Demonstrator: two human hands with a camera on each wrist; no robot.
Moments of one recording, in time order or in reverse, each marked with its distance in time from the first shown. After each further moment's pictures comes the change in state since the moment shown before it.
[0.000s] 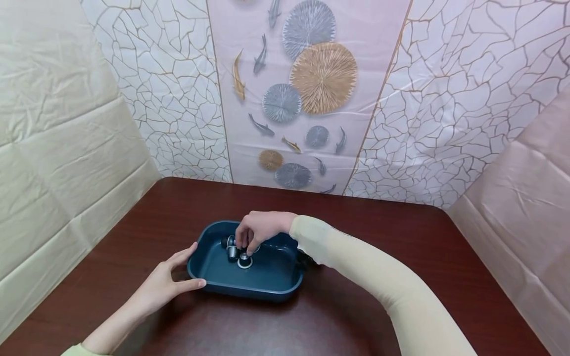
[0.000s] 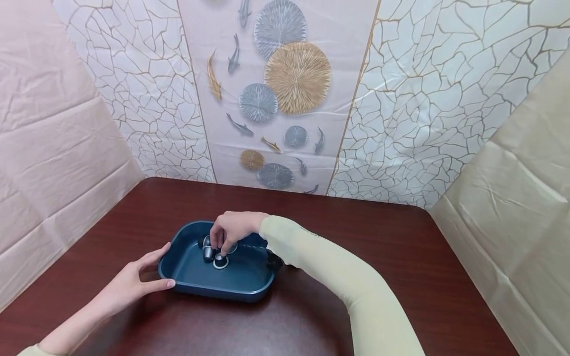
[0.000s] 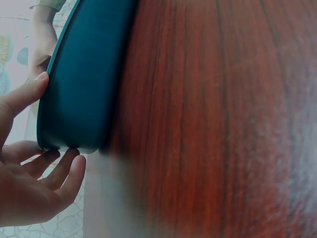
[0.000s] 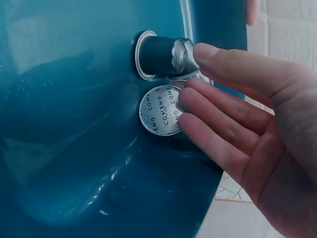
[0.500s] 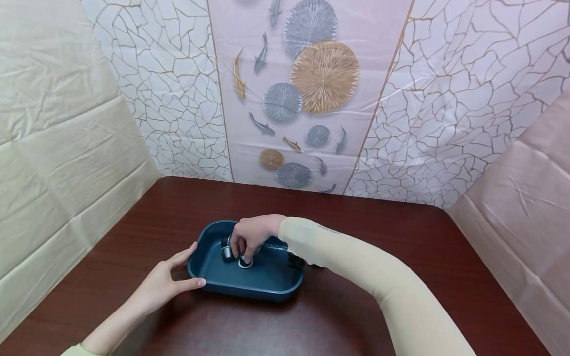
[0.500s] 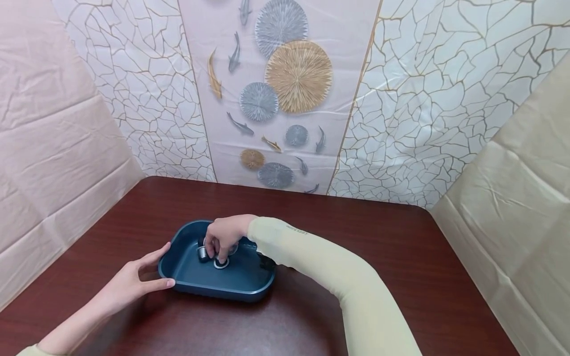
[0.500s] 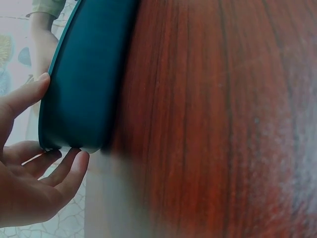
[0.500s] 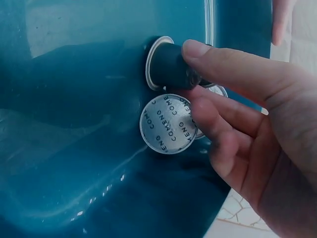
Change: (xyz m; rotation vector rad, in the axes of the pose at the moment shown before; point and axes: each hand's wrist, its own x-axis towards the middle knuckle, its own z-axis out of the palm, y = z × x) left_hand -0.001 0.002 -0.002 0.002 0.001 -0.014; right_hand 0.022 -0.011 0.009 -0.150 -0.134 0.080
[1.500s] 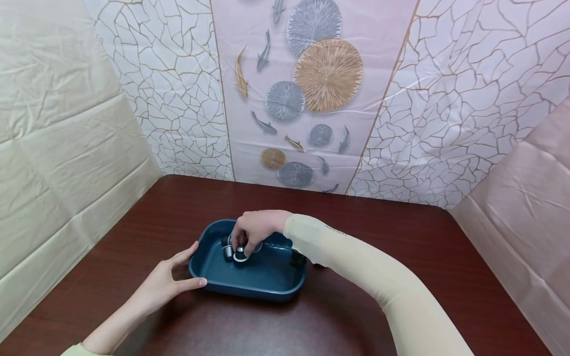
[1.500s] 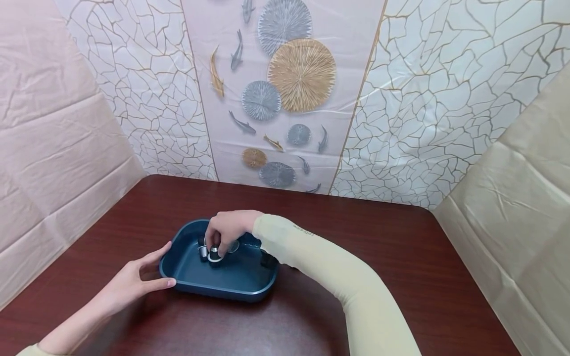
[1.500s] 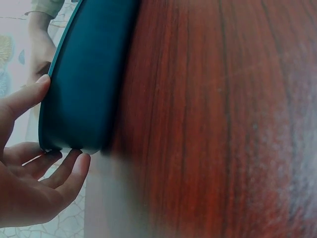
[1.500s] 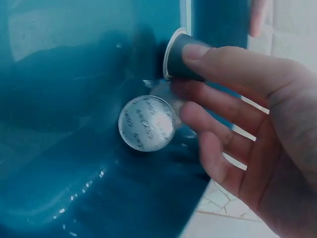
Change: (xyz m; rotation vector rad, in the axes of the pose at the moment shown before) left_hand 0.000 -0.001 0.000 0.033 0.011 0.006; right_hand -0.007 0.001 -0.011 -0.002 0.068 -0.027
